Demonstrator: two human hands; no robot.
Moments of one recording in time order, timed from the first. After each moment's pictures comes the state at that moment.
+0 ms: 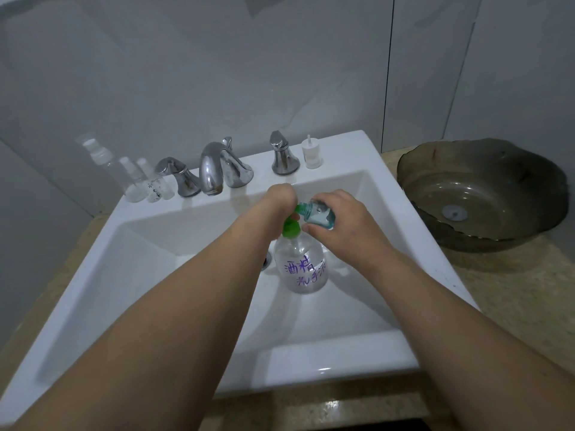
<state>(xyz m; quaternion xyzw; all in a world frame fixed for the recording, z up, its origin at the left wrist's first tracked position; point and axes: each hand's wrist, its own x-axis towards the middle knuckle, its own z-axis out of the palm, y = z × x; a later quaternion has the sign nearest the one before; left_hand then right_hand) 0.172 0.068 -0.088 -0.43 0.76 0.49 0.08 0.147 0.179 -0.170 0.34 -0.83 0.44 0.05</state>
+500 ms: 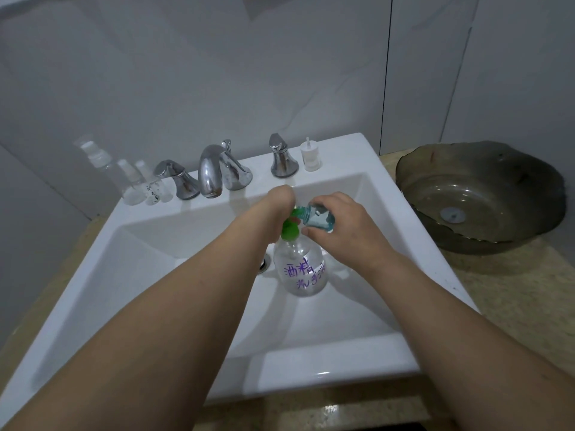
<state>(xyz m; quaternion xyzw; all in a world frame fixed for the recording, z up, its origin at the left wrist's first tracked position) 0.174 0.067 -0.093 -0.43 0.74 0.51 0.07 0.147 0.179 -0.170 0.34 -0.83 0.44 0.05</state>
